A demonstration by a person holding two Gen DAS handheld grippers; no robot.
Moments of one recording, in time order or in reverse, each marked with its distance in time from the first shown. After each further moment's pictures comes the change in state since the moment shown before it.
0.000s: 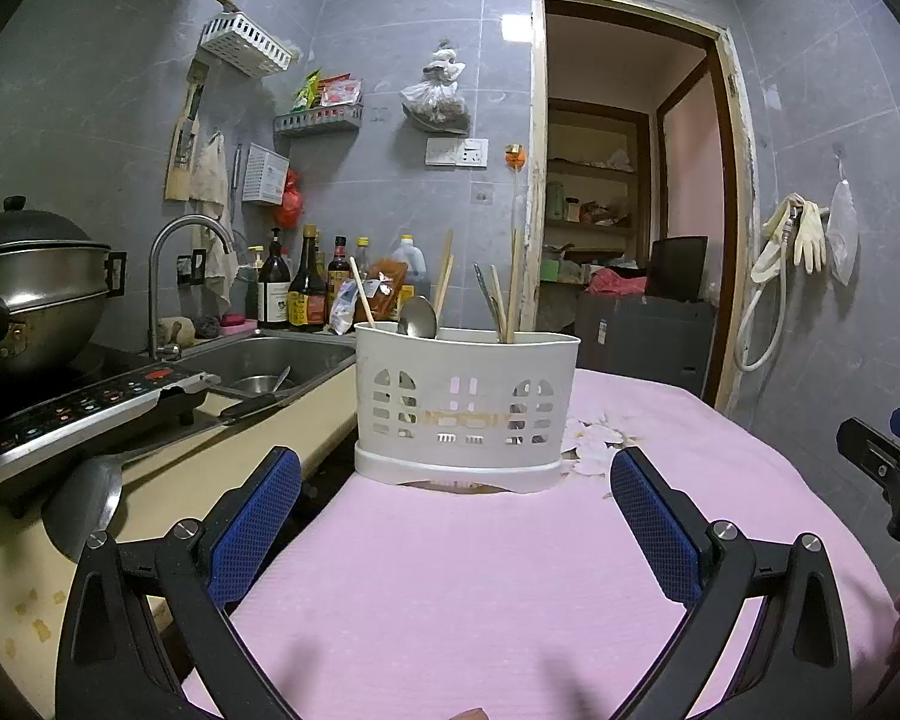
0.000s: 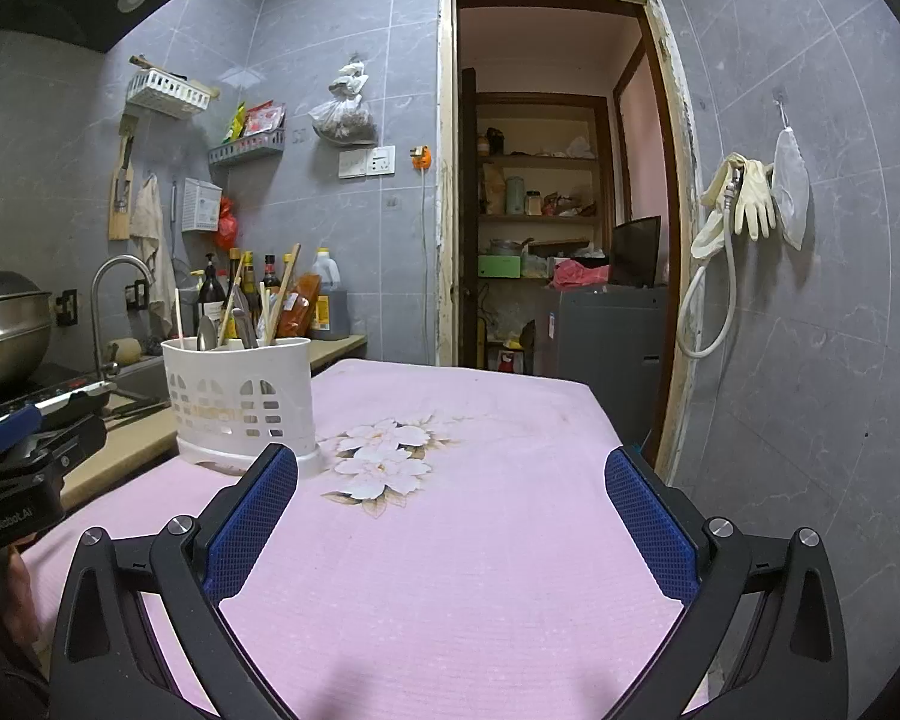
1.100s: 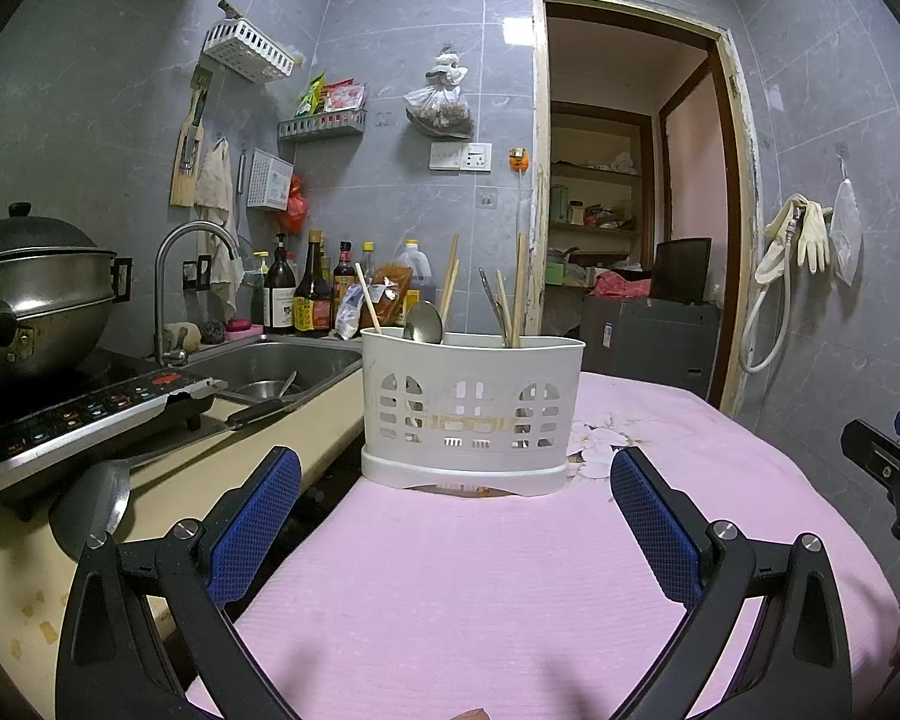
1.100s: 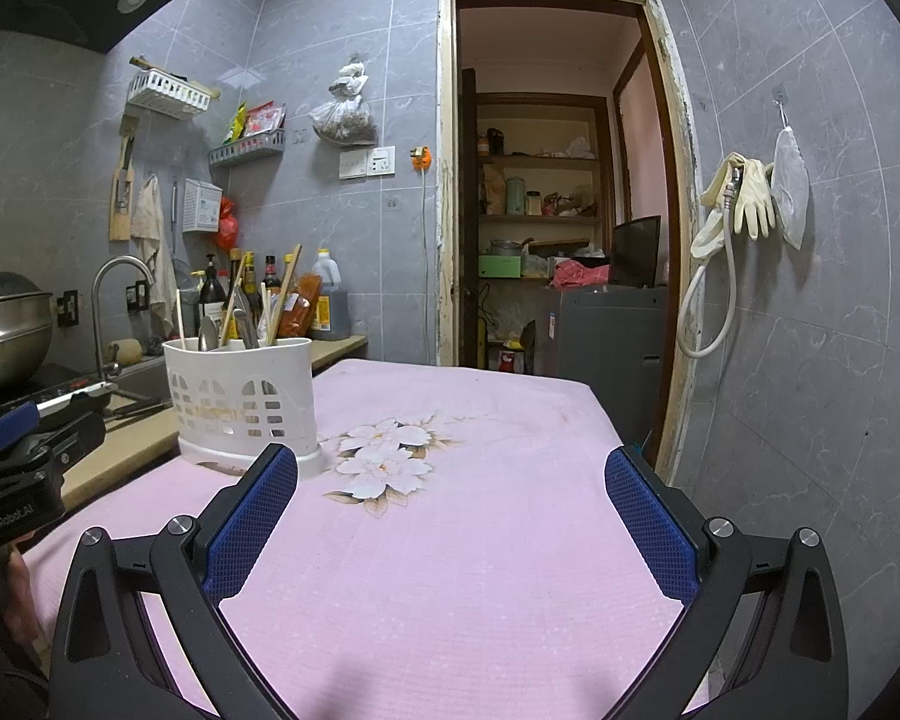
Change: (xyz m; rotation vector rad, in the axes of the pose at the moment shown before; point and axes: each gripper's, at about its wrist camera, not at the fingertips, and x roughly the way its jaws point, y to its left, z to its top) left arm -0.005 0.001 0.002 0.003 -0.006 0.017; right arm 0.000 0.000 0.001 -0.001 0.001 0.001
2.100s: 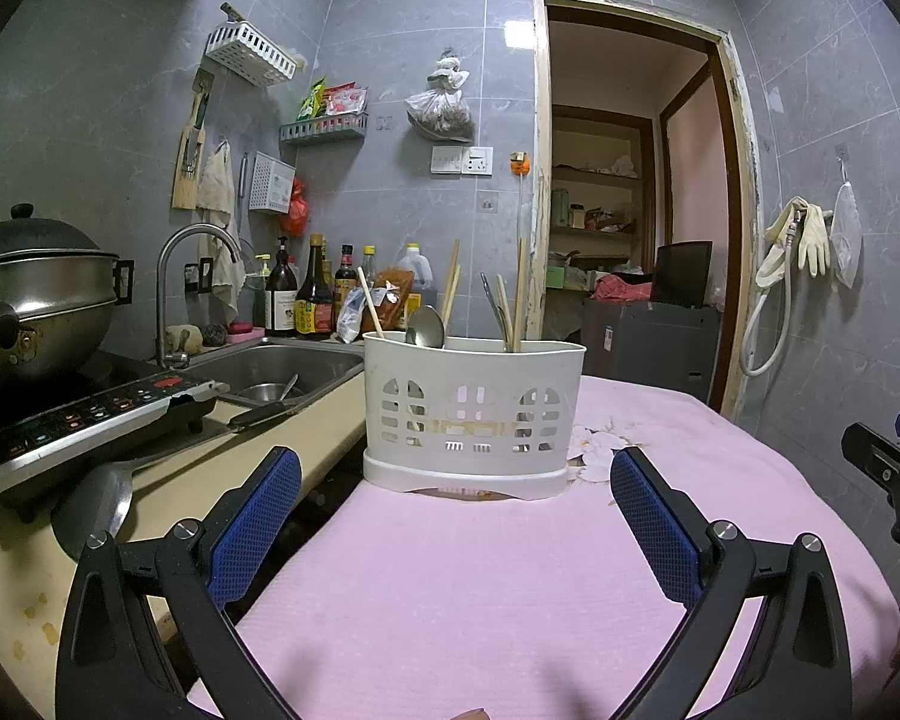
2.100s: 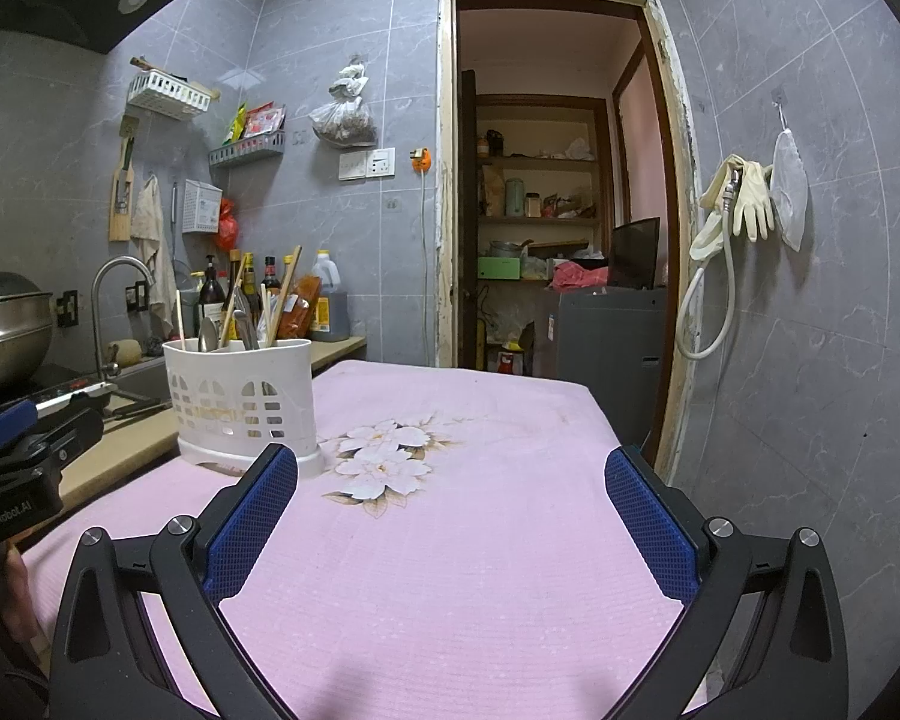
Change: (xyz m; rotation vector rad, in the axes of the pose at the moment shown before) left arm -0.001 -0.001 0.002 0.000 -0.004 0.002; right arm 0.000 -0.001 0.000 0.000 0.000 0.000
